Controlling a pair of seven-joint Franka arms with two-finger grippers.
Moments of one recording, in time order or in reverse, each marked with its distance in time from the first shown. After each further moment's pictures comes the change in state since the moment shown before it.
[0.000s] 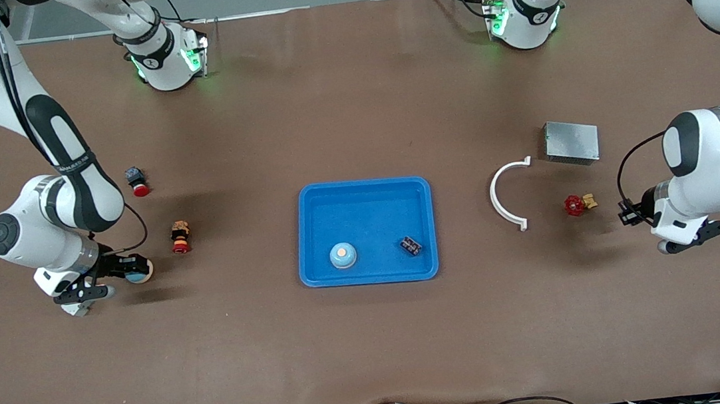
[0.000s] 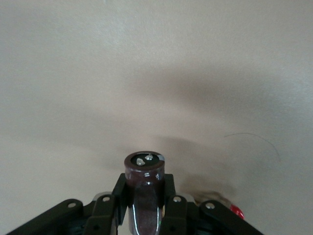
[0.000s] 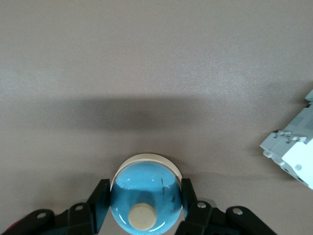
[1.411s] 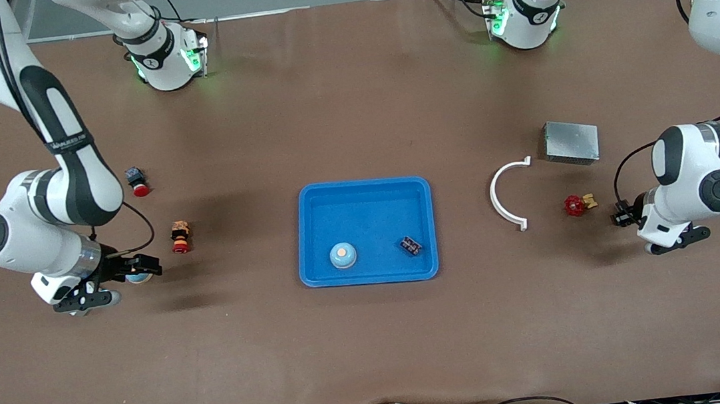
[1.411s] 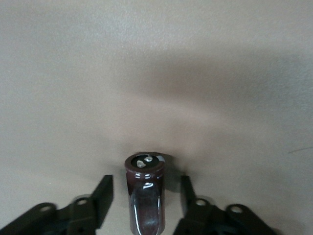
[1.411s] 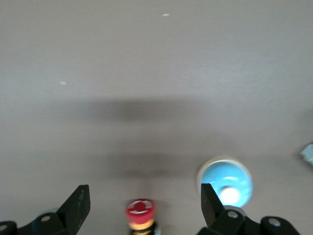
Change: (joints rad) left arm 0.034 0.089 -0.005 0.005 0.134 0.041 0.000; right arm 0.113 -0.113 0.019 0.112 0.003 -0.226 0.185
